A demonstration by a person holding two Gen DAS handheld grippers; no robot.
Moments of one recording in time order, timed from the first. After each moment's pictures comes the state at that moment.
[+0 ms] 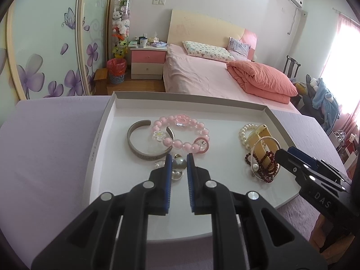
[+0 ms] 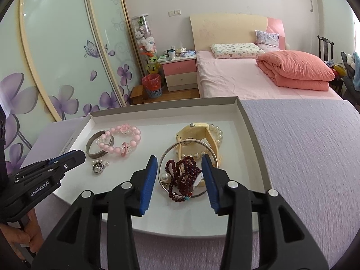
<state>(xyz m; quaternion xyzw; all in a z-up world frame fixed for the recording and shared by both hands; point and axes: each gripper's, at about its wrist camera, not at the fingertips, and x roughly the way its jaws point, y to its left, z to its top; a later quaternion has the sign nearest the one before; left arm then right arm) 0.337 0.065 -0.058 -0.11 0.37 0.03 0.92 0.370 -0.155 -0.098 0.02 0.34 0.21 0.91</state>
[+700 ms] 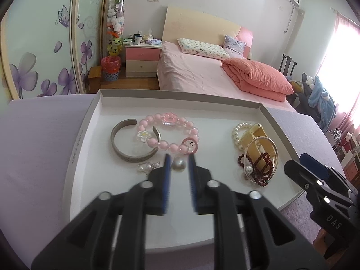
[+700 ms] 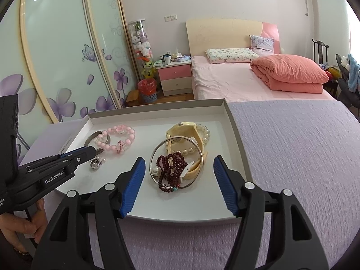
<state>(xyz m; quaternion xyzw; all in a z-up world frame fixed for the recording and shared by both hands) 0.351 0.057 -0.065 -0.11 0.37 0.02 0.92 0.362 -0.168 -0.095 0.01 0.33 0.20 0.92</state>
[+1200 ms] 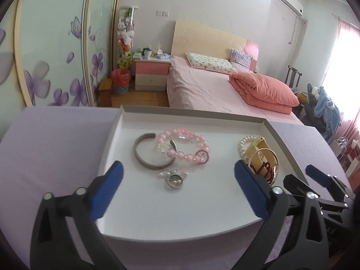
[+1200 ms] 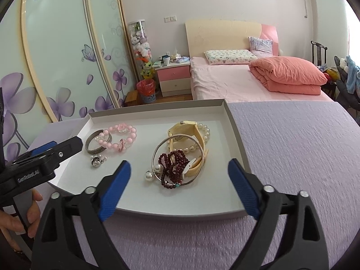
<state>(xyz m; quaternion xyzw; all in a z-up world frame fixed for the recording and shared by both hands) 0.326 0.064 -0.041 -0.10 0.33 0.06 0.94 0.350 -0.167 -0.094 0.01 0.32 0.19 0.93</state>
